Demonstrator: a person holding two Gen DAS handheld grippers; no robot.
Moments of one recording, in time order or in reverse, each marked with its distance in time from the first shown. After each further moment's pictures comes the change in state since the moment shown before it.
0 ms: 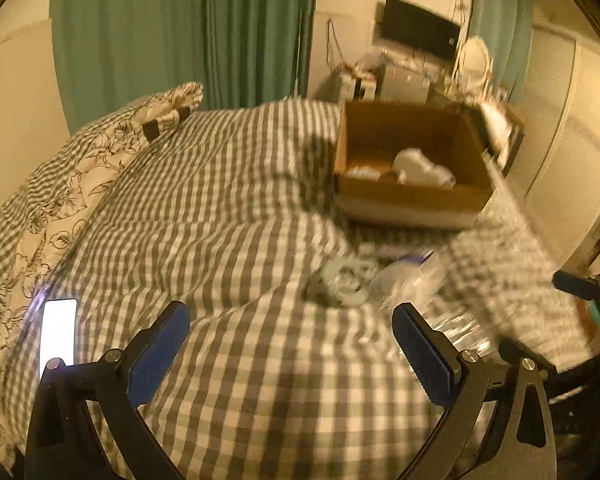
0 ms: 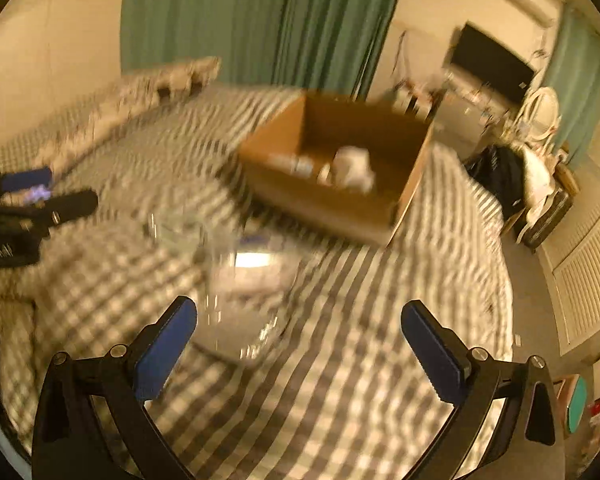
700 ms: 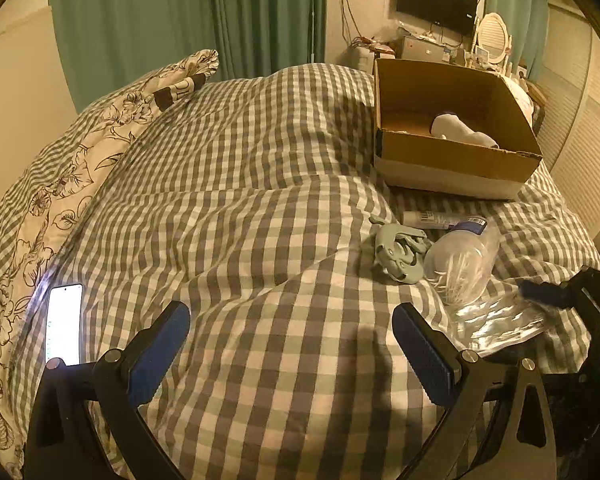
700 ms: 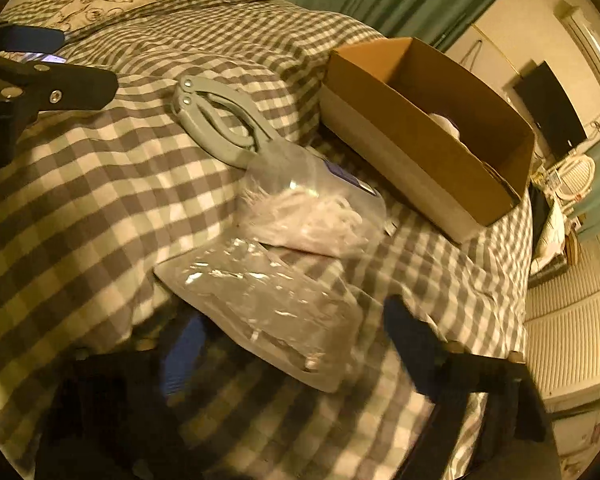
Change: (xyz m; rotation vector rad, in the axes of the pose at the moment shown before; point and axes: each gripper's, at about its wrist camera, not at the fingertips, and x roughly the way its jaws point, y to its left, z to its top) left arm 0.036 0.021 -0.012 0.000 0.076 0.047; right arm 0.083 0.067 -0.008 -0.318 0.136 -0.036
